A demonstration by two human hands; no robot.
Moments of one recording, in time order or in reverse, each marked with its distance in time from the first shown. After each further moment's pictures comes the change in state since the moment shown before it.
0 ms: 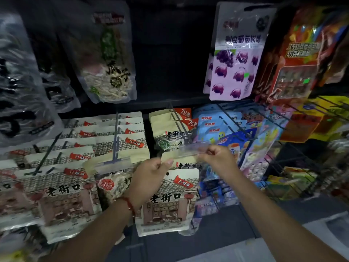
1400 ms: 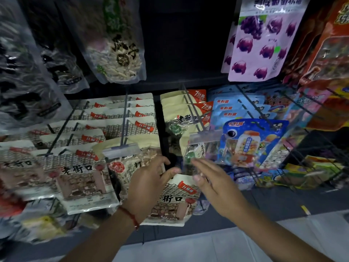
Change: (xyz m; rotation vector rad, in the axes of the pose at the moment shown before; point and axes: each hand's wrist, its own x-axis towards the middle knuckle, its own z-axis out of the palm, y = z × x) left_hand -0.038 -0.021 -0.002 0.282 0.135 0.090; right_hand -0.065 0.032 0.029 -0.409 -0.295 -0.330
